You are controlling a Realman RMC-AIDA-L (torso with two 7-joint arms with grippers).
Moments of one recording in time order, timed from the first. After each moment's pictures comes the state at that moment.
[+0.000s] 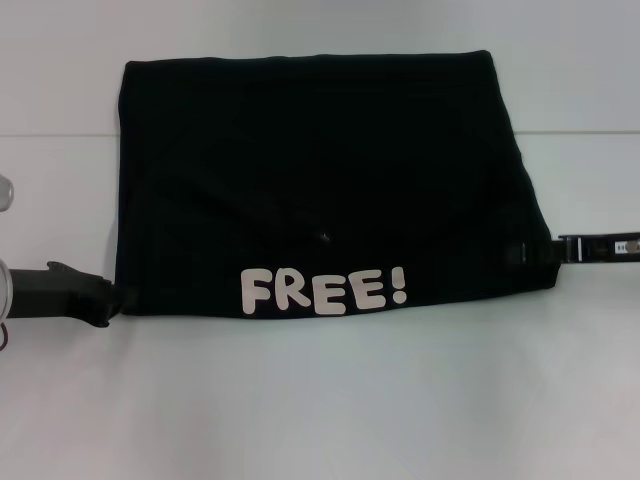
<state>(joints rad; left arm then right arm) -0.54 -2.10 0.61 0.88 2.46 1.26 -1.77 0.73 1.94 -0.63 -0.45 -2.31 -1.15 2.07</state>
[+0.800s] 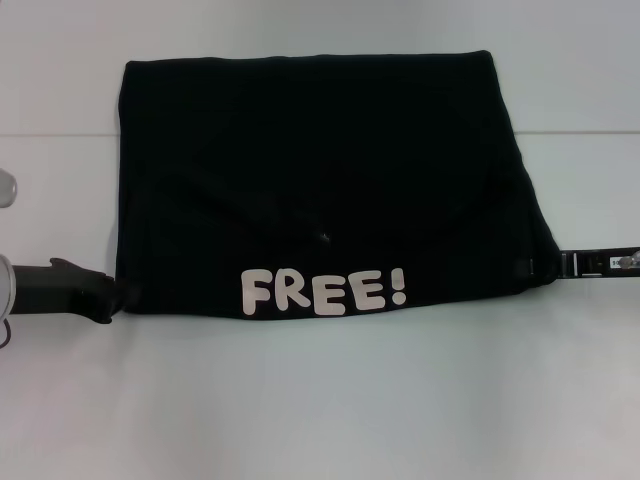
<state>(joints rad) -0.55 -2.10 0.62 0.87 2.46 1.25 -1.77 0.71 1.97 -0.62 -0.48 -2.34 -1.14 2.06</state>
